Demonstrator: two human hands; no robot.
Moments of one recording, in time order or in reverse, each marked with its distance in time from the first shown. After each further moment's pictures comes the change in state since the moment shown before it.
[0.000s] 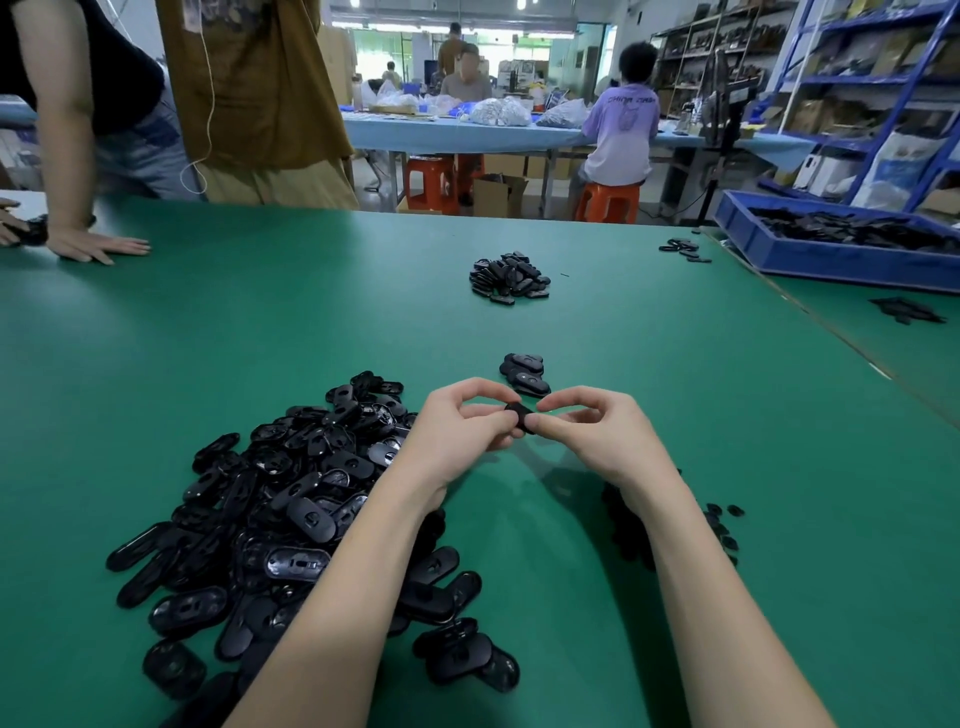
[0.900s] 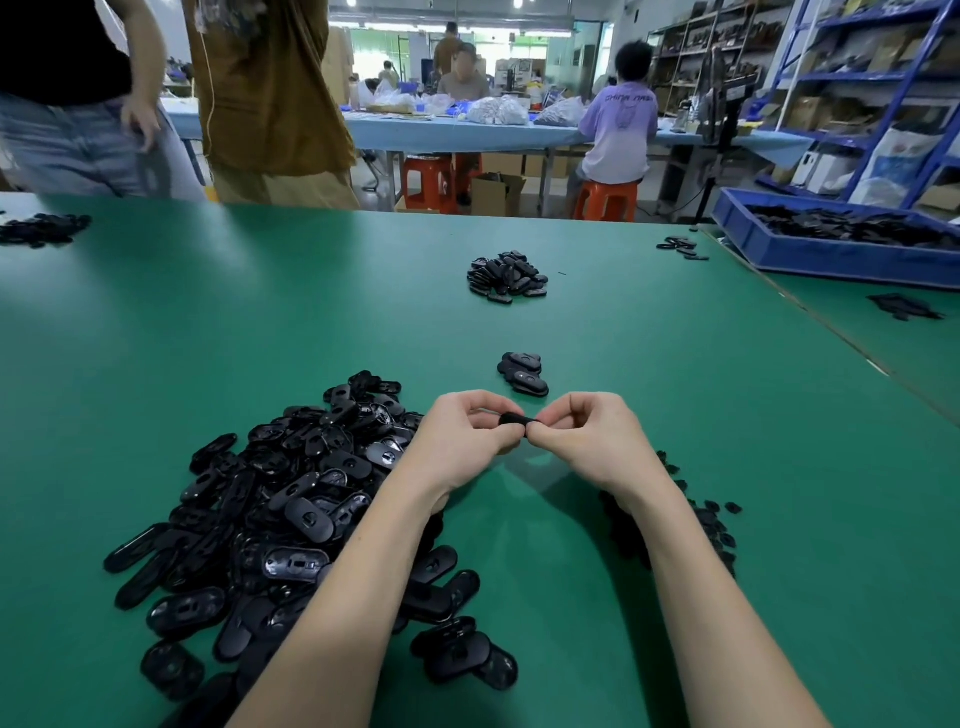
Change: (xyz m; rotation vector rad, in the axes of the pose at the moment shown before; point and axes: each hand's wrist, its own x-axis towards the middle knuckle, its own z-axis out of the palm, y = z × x) left_hand 0.003 -0.008 0.001 0.214 0.004 0.003; right_hand 0.008 0.014 0.004 -0.098 -0.011 -0.096
